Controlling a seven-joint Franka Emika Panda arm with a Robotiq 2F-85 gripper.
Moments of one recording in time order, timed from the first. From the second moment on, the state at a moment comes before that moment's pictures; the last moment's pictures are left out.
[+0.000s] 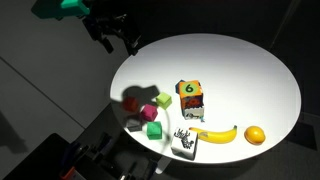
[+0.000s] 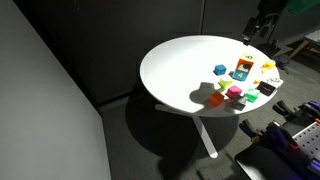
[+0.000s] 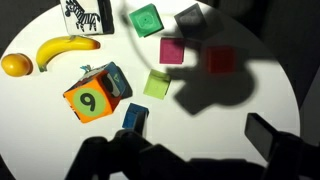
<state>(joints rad) 0.01 -0.24 0.03 -2.52 -0.07 2.35 0.03</state>
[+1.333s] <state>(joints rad) 0.03 0.07 0.02 -2.51 -0.02 2.65 0.05</state>
